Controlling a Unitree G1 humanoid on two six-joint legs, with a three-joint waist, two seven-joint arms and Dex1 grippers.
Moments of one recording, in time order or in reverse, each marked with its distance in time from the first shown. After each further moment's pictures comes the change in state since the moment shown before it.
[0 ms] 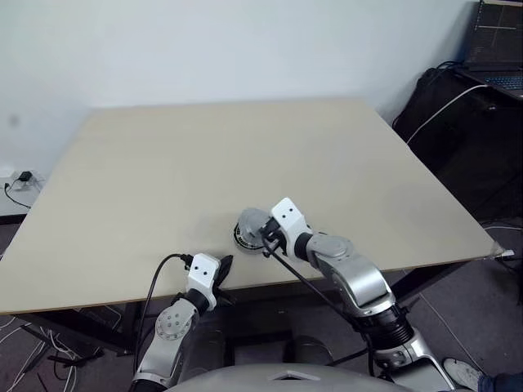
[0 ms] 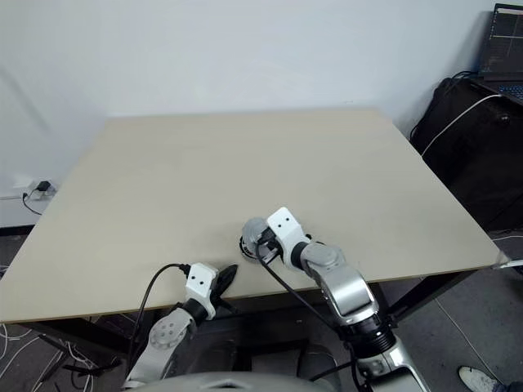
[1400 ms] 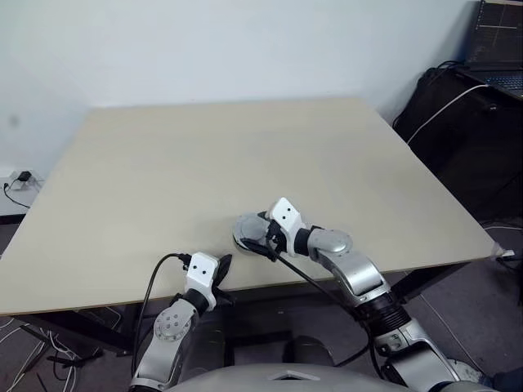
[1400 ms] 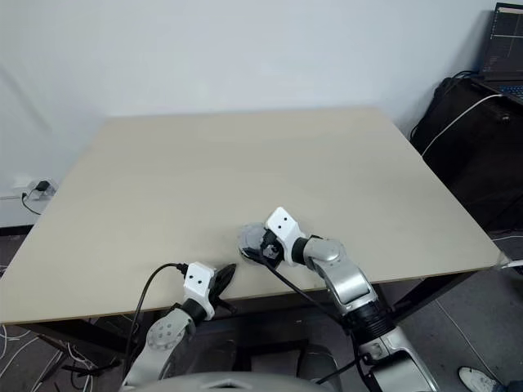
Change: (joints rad) left arm 0.034 0.001 0.000 -0.101 -0.001 0.078 0.020; right arm -0.056 -0.057 -0.014 0.247 0.031 -0.426 0.203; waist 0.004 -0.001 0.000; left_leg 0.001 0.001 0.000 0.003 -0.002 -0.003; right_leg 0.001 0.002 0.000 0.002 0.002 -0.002
